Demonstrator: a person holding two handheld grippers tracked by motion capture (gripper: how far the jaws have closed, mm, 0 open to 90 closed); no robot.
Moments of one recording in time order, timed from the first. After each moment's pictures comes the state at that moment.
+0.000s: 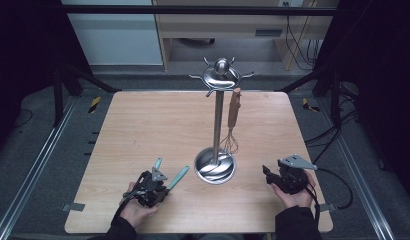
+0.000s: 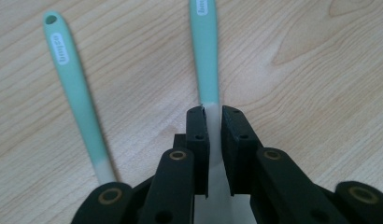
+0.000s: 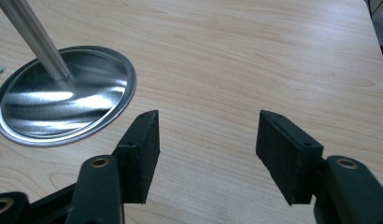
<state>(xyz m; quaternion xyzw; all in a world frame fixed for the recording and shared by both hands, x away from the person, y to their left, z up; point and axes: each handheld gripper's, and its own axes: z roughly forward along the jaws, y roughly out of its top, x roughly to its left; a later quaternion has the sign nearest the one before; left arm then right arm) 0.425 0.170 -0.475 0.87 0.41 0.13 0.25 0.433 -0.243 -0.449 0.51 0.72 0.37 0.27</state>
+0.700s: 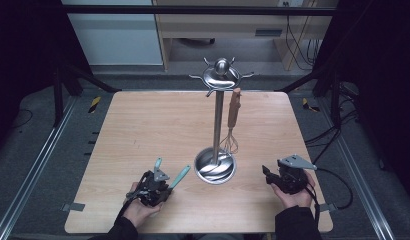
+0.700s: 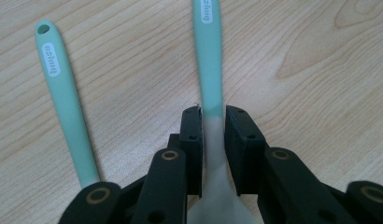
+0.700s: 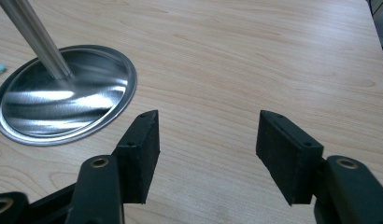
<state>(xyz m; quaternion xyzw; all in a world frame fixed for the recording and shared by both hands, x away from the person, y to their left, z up) 0.430 0.167 -0.483 0.86 0.41 0.14 0.27 0.434 -0.243 -0.450 0.51 0.73 0.37 0.28</state>
